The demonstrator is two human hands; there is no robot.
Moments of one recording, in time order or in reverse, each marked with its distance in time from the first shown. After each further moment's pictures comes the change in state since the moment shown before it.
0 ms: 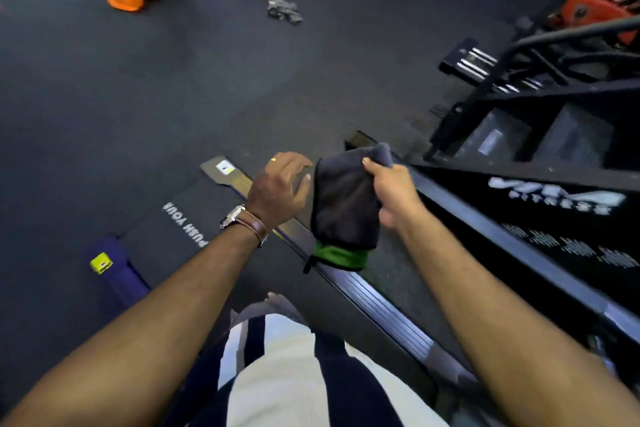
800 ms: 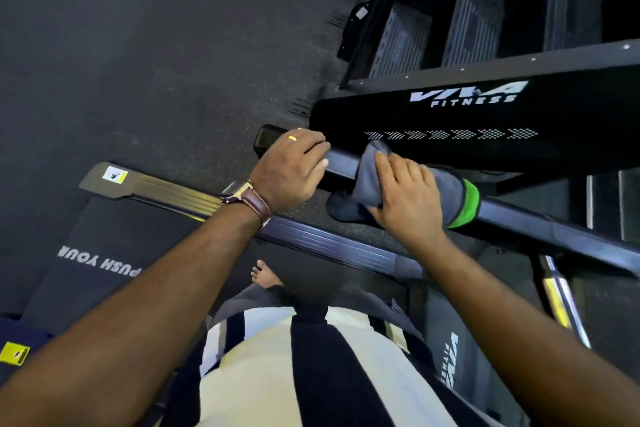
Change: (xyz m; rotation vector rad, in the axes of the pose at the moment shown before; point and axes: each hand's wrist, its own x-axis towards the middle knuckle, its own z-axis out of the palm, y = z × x) left_hand 0.106 0.014 0.160 -0.202 -0.318 0.541; right_hand 0.047 0.053 -0.132 -1.738 0.373 -0.588
